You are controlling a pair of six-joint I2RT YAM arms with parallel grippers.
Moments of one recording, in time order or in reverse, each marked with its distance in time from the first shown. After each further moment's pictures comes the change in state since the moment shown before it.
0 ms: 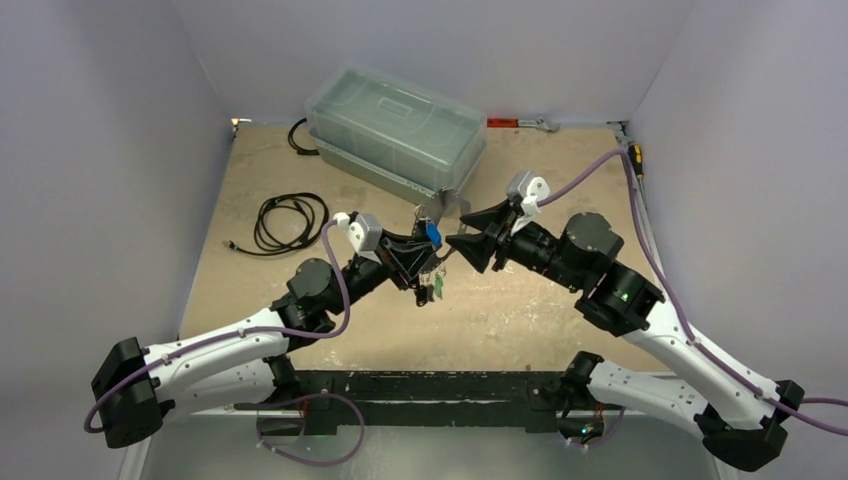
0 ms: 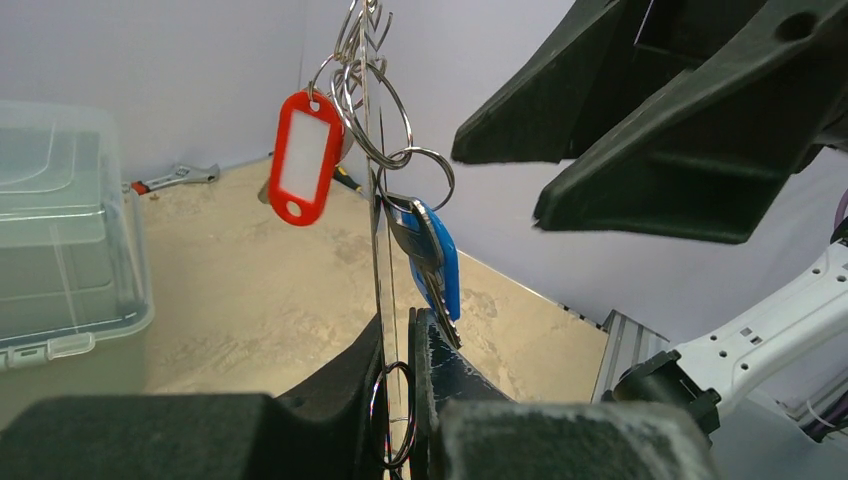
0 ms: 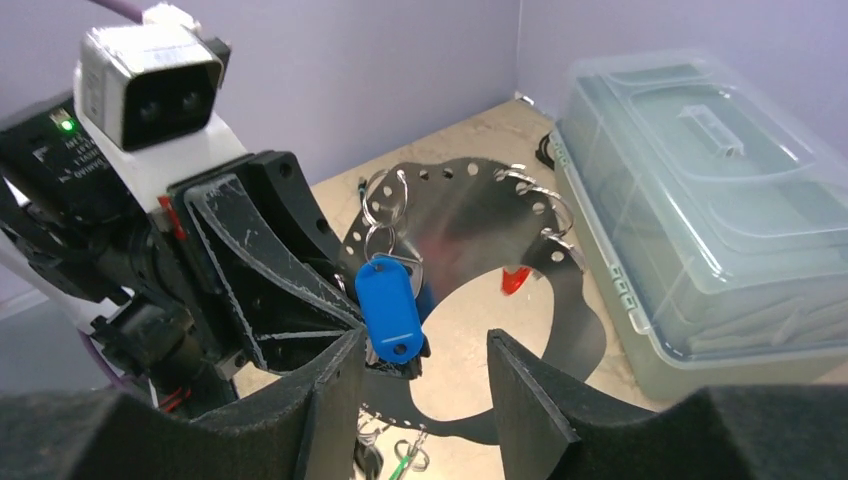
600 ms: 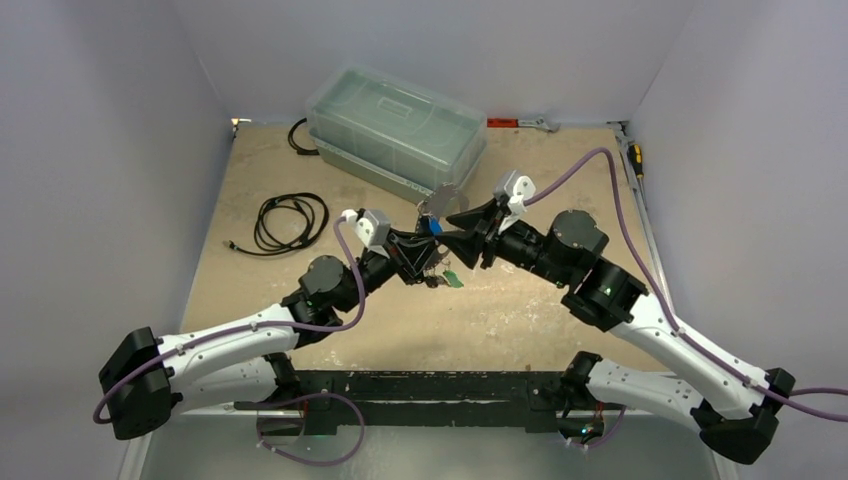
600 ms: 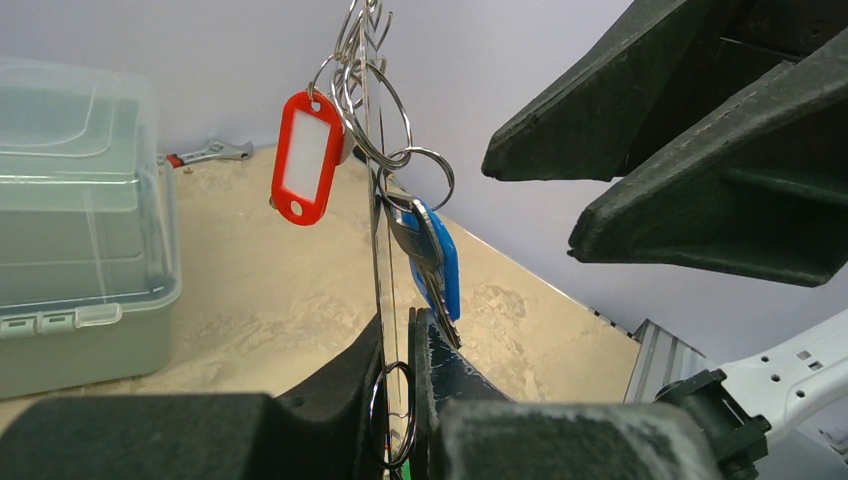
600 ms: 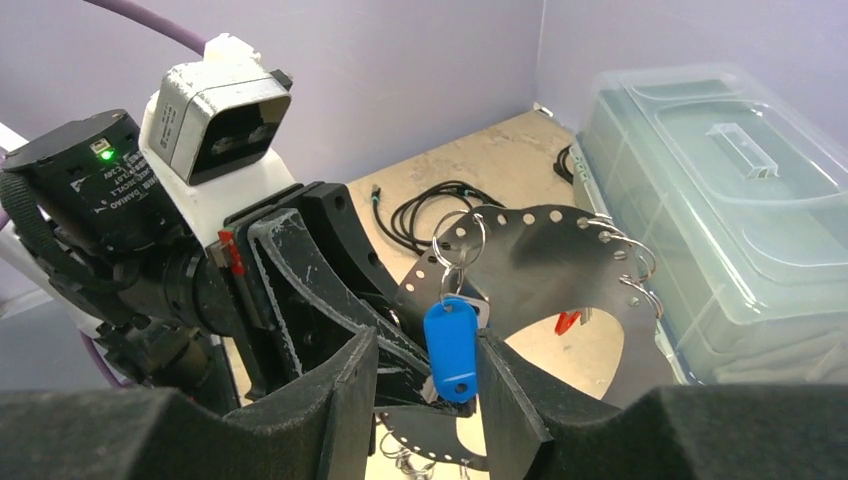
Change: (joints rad) left arm 0.000 0.068 0.001 0.034 -0.073 -0.010; right arm 0.009 0.052 -0.040 0.102 -0.049 -0.004
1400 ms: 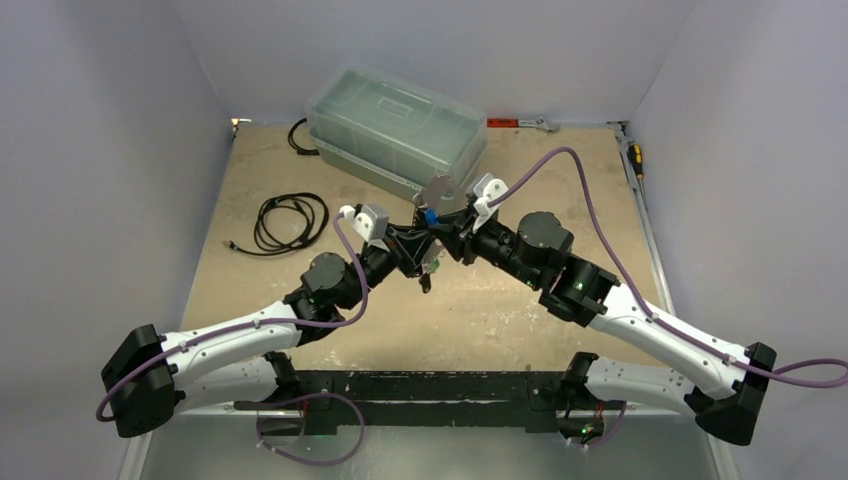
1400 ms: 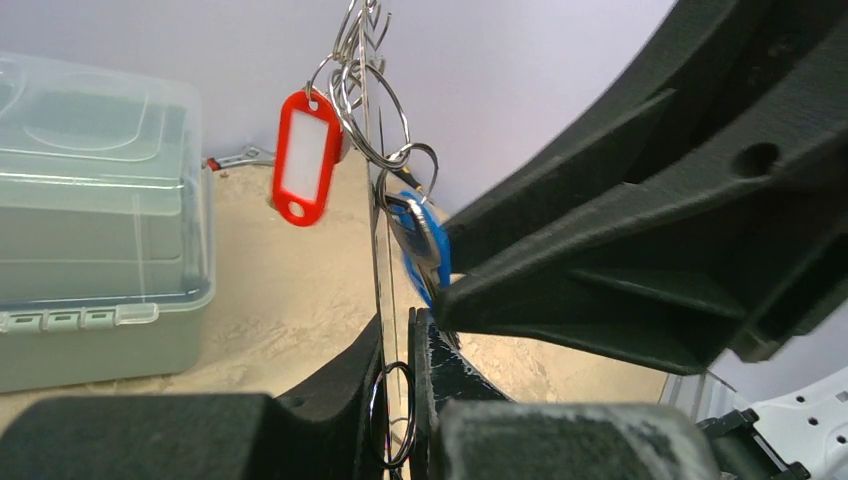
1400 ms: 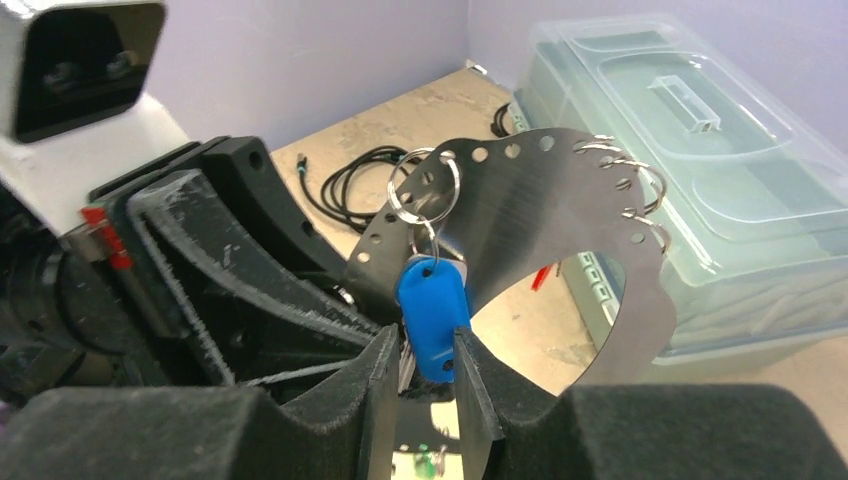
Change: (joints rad) left arm 0.006 0.030 0.018 0.013 -0.071 0.001; right arm 0.079 0.105 -0.021 0.045 0.222 -0.060
